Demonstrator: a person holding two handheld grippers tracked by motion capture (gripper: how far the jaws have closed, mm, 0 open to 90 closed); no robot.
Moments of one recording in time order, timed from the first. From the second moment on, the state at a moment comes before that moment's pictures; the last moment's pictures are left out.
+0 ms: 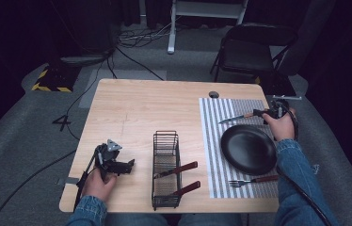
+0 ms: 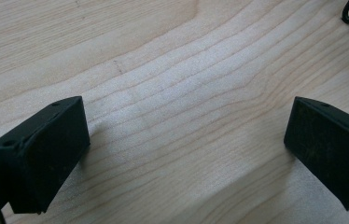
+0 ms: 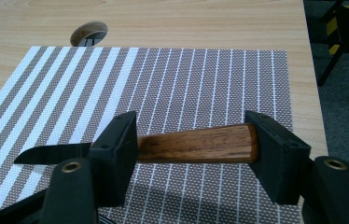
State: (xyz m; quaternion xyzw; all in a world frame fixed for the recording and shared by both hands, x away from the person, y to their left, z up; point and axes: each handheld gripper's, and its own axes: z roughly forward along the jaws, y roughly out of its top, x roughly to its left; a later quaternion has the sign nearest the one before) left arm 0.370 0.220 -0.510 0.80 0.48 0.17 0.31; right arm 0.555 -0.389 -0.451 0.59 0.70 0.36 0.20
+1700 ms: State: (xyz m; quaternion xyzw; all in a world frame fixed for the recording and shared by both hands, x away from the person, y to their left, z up) left arm 0.370 0.220 -0.510 0.80 0.48 0.17 0.31; right arm 0.563 -0.389 -0.472 0.62 0.69 0.32 0.20
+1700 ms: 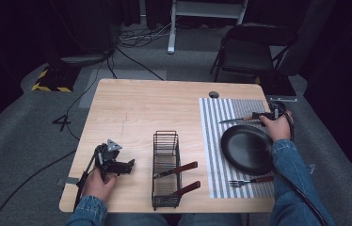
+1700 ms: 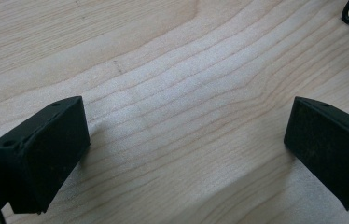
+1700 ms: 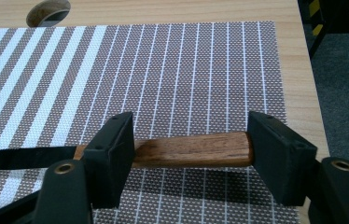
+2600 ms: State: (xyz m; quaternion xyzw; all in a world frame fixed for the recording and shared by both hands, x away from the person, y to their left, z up) left arm 0.370 0.220 -0.510 0.80 0.48 0.17 0.31; right arm 0.562 -0.387 -0.478 0.62 0.70 0.29 0.21
